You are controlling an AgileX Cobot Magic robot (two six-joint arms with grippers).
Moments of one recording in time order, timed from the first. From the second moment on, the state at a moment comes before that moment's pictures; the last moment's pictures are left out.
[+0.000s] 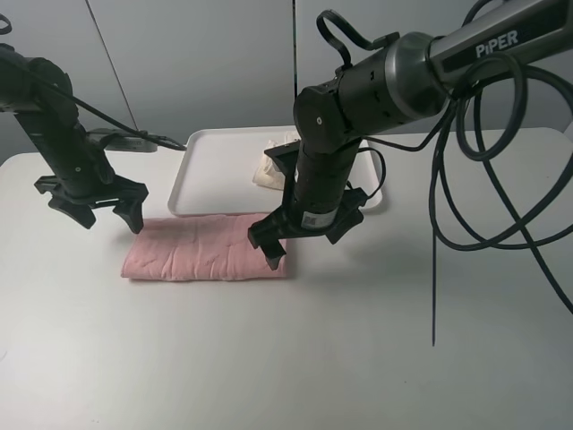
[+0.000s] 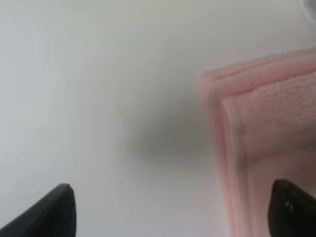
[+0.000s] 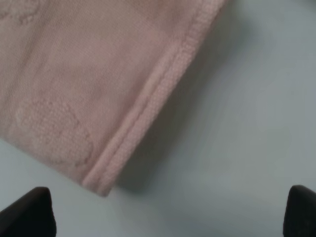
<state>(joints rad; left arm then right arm) -0.11 2.04 -1.30 0.01 0.84 0.03 0.72 2.07 -1.30 0.04 0.74 0.21</state>
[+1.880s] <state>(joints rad) -0.12 2.15 -1.32 0.02 0.84 0.00 0.72 2.23 -1.58 0.12 0.84 0.30</state>
